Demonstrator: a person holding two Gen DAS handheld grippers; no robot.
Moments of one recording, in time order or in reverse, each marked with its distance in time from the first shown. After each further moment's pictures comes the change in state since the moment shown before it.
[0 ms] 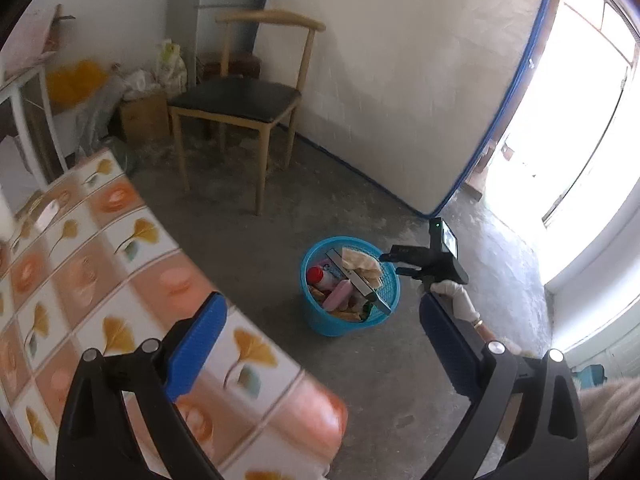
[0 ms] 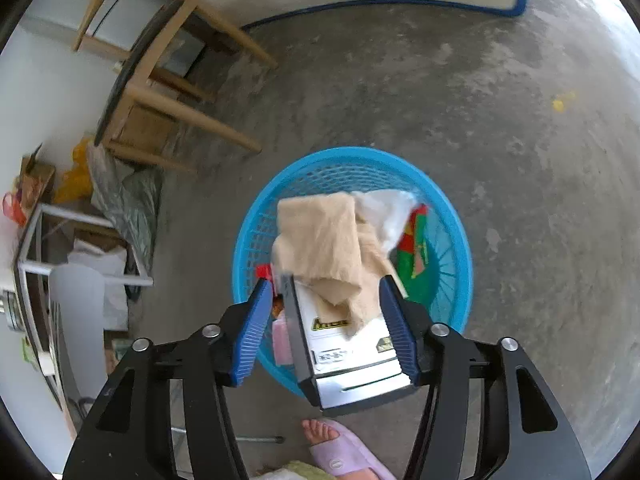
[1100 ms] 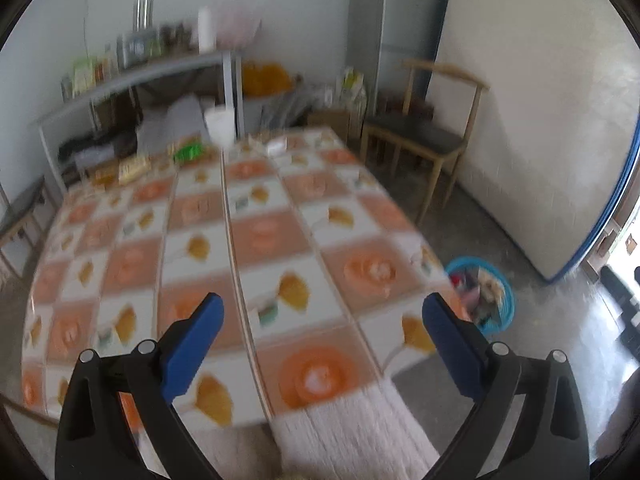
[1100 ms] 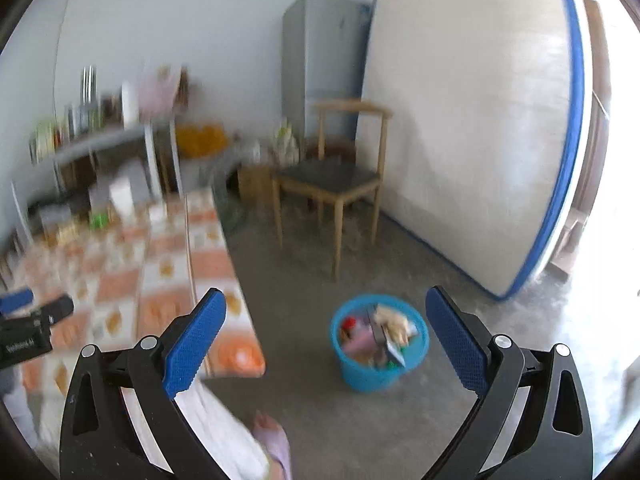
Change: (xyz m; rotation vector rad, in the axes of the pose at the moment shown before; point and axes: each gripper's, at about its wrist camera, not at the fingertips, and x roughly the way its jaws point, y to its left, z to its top) left arm -0.130 0.028 -0.154 -0.325 -0.140 0.533; right arm -0.284 0.187 -0.315 -0.868 -0.568 -0.140
